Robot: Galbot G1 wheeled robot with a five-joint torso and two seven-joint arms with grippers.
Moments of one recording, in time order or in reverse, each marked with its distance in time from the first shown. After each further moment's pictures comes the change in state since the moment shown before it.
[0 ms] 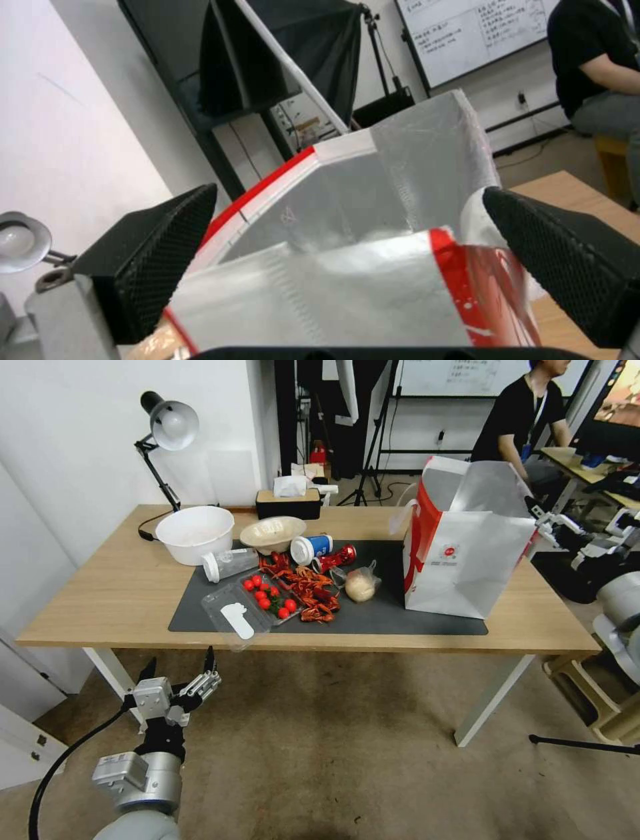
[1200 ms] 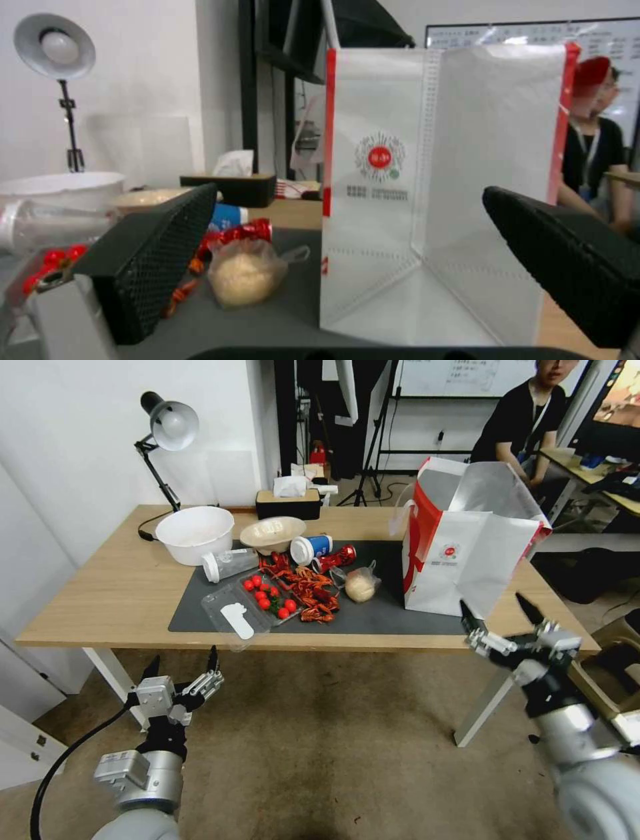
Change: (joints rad) left arm 0.001 -0.005 -0.002 -0.002 0.015 0.012 0.038; right arm -0.561 0.375 -0.148 0.275 -0.998 0.390 -0.011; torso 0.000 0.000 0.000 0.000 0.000
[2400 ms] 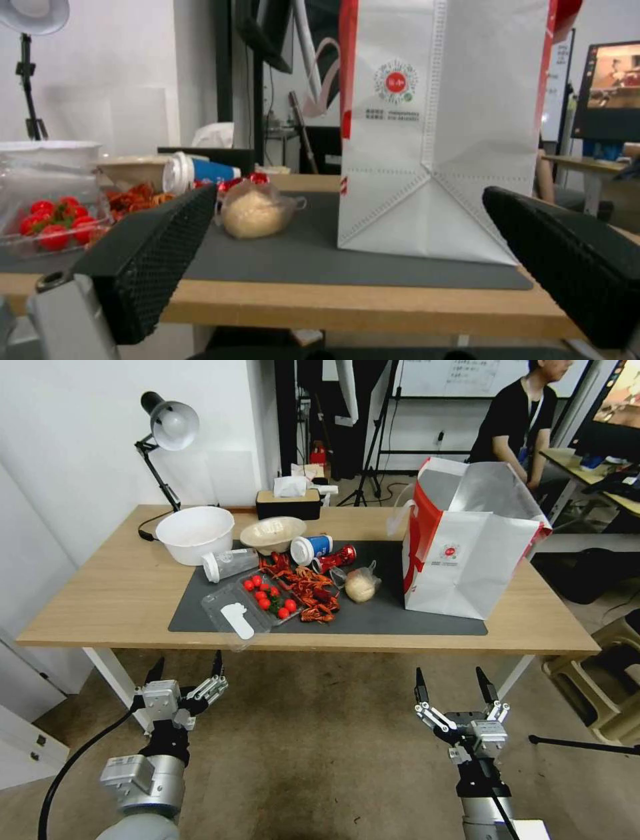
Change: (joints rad) left arm 0.013 -0.011 0.000 0.008 0.044 -0.002 0.024; right arm -0.072 0.289 -0.239 -0.118 -0.439 0.191 0.141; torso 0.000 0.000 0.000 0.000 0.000
